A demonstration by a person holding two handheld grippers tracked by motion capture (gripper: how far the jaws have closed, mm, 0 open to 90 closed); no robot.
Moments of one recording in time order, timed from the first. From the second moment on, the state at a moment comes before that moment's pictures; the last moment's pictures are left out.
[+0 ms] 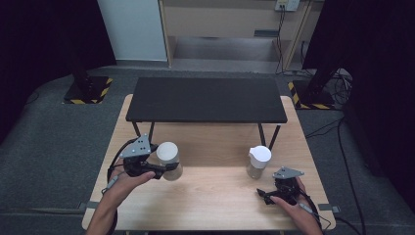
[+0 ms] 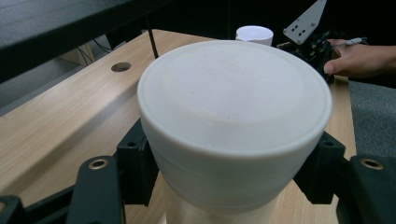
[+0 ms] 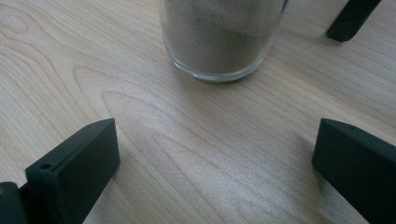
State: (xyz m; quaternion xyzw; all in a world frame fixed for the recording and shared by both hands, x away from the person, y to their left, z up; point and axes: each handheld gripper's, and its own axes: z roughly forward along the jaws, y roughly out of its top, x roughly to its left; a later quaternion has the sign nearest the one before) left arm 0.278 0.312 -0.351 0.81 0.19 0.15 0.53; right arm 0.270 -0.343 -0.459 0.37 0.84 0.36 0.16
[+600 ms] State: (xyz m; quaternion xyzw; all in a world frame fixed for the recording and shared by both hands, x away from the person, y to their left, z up) left arm 0.282 0.313 -0.298 0.81 0.18 0.15 0.53; right arm 0.269 -0.342 -0.458 0.37 0.84 0.36 0.16
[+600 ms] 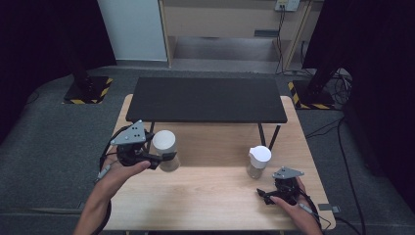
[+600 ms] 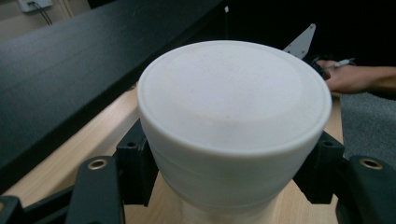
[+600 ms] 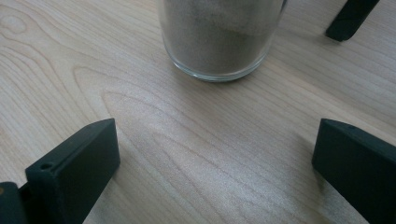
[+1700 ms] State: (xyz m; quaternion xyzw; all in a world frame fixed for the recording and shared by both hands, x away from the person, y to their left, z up) left arm 0.304 0.313 -0.215 0.81 0.18 0.16 0.53; right arm 0.268 -0.341 -0.458 0.38 0.84 0.36 0.17
